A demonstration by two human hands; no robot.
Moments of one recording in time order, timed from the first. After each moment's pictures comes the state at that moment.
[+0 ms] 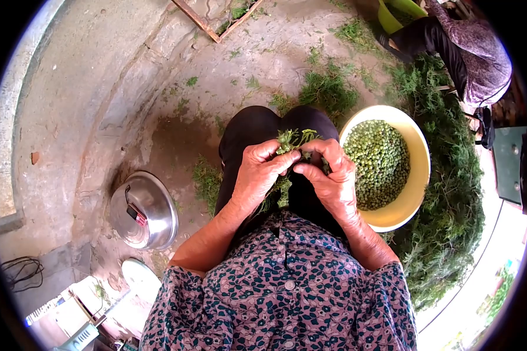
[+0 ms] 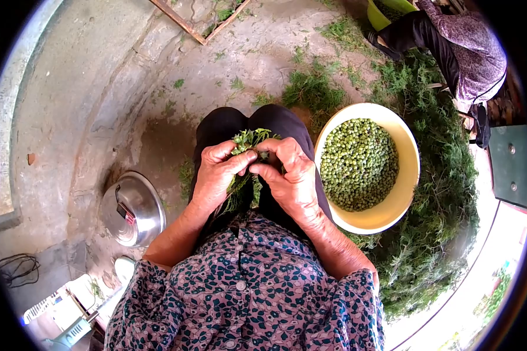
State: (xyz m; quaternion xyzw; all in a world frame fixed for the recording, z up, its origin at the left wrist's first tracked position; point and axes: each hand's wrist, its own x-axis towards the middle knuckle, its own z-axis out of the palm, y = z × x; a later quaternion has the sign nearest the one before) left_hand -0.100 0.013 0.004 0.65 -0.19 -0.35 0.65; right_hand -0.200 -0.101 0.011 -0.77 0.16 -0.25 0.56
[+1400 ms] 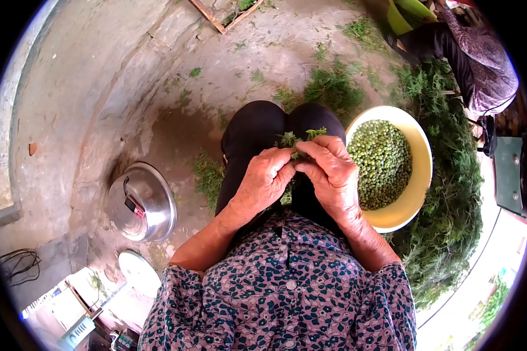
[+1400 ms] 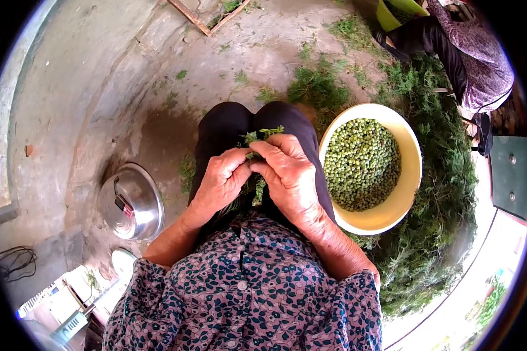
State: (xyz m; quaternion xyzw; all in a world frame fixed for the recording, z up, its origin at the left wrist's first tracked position) left_hand -0.098 0.027 -0.004 0.73 -0.40 -0.16 0.53; right_hand -0.187 -0.096 0.018 -0.82 0.12 -0.25 0.50
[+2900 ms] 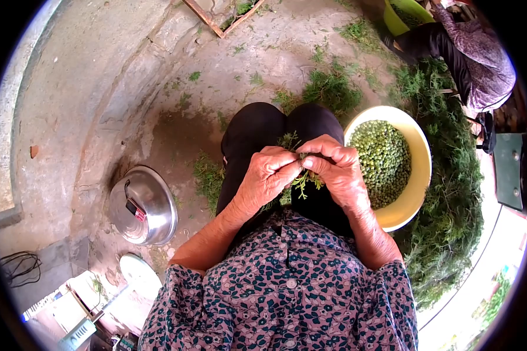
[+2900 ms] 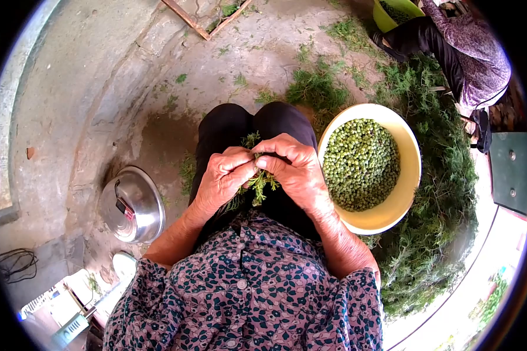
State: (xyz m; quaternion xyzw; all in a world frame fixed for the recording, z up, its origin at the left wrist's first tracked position) left_hand -0.095 0.024 -0.005 0.71 -0.37 -0.24 0.55; right_hand -0.189 -0.114 0.008 -0.67 0.12 -0.11 0.73
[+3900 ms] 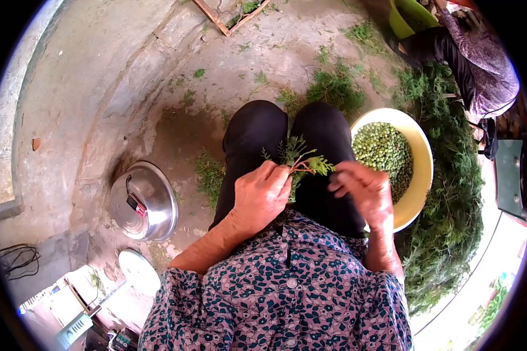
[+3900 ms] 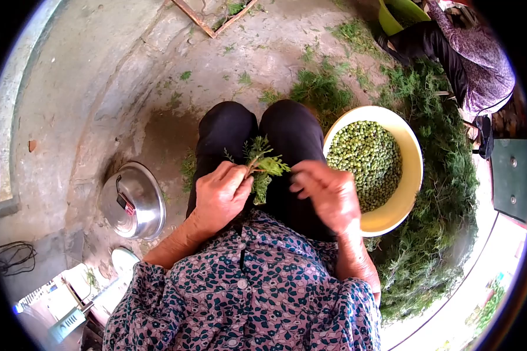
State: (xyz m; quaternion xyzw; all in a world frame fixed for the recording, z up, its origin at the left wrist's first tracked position) left_hand -0.117 0.049 0.010 0.82 -0.47 -0.01 0.32; right_hand -0.237 -0.127 0.026 -0.69 0.25 -0.07 0.68
